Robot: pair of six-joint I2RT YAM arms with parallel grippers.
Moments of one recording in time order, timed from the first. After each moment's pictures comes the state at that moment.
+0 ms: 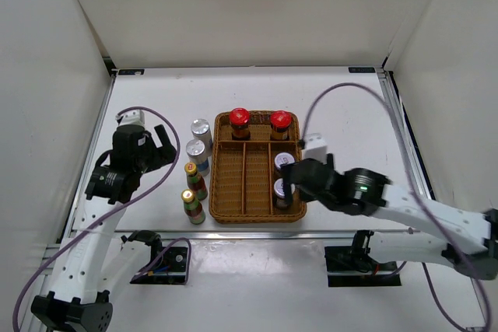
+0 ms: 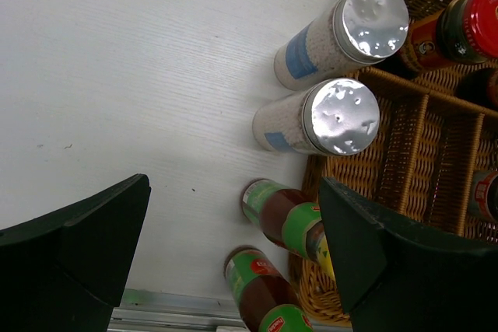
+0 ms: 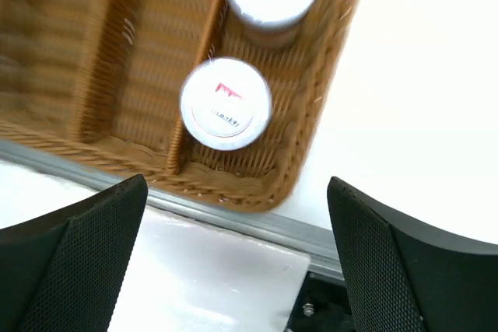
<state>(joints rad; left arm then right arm) -0.20 0.81 0.95 -0.80 -0.17 -0.43 1.18 1.08 1.02 -0.96 0.49 0.73</state>
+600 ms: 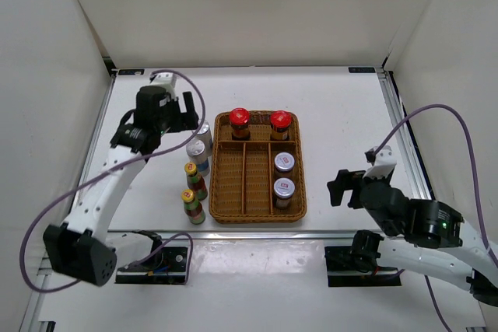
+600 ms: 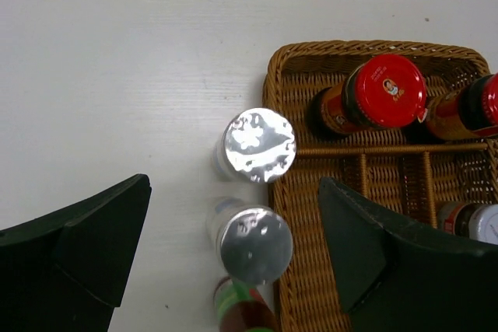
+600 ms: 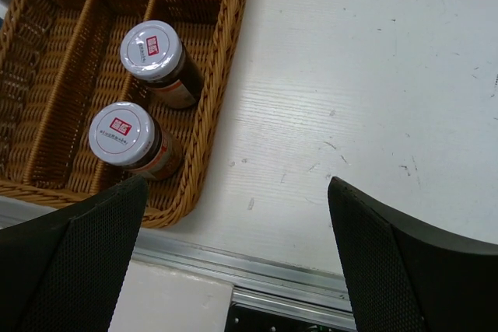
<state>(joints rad) -0.27 1.14 1.11 -0.49 -0.09 -0.27 1.21 0.43 0.87 -1.11 0.78 0.67</state>
